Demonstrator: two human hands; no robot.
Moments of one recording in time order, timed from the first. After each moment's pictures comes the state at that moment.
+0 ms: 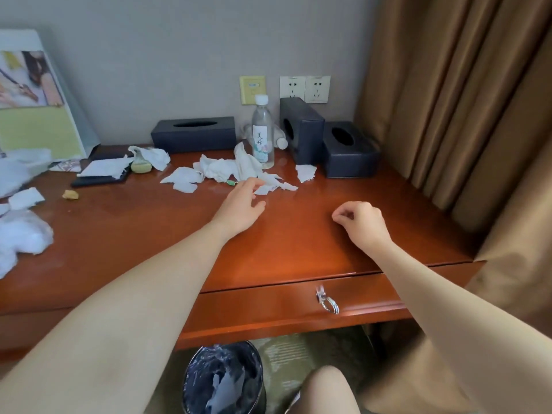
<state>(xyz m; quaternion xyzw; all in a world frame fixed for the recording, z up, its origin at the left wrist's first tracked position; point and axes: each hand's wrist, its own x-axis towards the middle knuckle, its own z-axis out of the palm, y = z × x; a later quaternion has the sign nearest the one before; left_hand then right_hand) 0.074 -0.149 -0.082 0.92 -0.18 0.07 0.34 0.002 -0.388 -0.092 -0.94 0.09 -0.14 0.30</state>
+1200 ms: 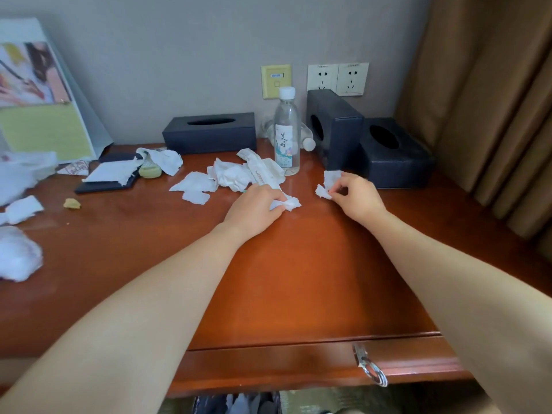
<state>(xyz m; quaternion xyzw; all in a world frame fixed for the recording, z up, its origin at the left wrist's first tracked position) 0.147 -0.142 -0.093 0.95 -0.21 0.11 0.18 0.143 -0.363 -0.087 -0.95 0.02 -0.14 0.28</state>
